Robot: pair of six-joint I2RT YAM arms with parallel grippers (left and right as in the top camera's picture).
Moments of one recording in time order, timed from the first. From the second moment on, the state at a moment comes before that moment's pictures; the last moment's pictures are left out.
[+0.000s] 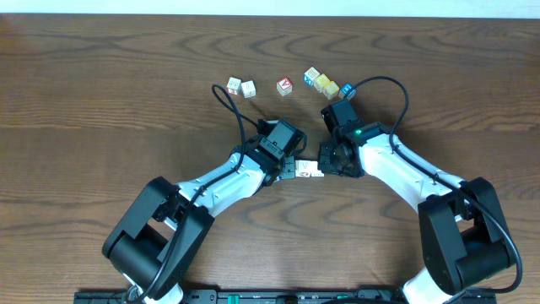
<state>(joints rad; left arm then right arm) -0.68 1.83 1.02 -0.35 -0.06 -0.70 0.42 1.78 1.06 -0.64 -0.02 0.57</state>
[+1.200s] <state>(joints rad) -0.68 1.83 1.02 -0.39 -0.10 -0.75 0.42 1.78 1.06 -0.71 0.12 0.57</state>
